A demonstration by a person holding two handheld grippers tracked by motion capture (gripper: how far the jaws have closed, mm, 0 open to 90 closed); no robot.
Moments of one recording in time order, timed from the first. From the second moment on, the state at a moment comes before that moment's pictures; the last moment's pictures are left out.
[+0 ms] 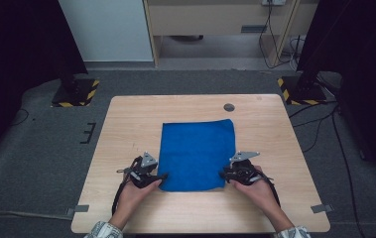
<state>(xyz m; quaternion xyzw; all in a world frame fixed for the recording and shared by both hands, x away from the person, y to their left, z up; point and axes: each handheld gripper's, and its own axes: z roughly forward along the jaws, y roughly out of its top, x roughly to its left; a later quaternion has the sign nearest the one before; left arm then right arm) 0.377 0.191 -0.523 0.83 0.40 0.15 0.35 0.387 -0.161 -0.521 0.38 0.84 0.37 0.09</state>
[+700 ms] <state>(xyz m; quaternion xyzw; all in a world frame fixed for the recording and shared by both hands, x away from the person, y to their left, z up) 0.378 0.193 -0.526 0.83 0.41 0.15 0.34 0.434 -0.063 -0.504 0.32 0.88 0.35 0.10</state>
